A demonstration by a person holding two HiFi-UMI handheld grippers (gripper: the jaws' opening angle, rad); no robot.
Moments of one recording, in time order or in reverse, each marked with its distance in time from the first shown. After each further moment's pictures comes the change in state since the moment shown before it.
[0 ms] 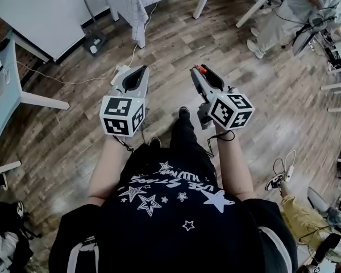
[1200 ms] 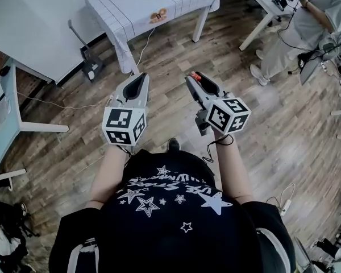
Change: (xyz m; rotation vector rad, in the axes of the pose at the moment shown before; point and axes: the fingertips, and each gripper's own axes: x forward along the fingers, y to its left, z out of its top) left arm 0.241 -0.033 0.092 0.059 -0.068 0.116; right arm 0.087 -0.222 0.103 0.050 -0.010 0.161
